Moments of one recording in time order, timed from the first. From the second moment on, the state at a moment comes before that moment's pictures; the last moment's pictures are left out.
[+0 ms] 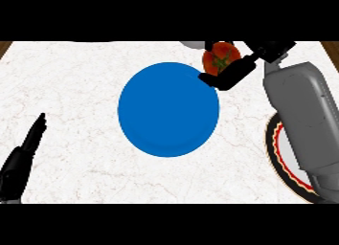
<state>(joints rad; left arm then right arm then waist) 0.09 0.27 0.13 -1.51 -0.22 -0.01 -0.13 -0.93 -0.23 0.03 -1.18 0.53 0.33 -0.14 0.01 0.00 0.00</state>
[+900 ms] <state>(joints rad) 0.05 0.26 0.13 -1.51 -0.24 -0.02 -0.11 -1.01 -0.01 0.26 -0.80 0.48 0.13 0.03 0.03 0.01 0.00</state>
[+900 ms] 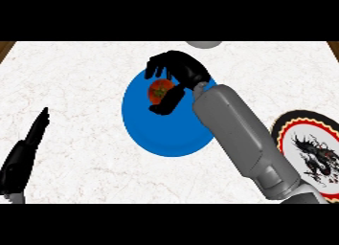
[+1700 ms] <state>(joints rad) 0.06 0.26 0.16 -1.51 -0.23 -0.04 -0.12 -1.03 -0.03 0.12 -0.71 0.19 -0.12 -0.04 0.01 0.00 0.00</state>
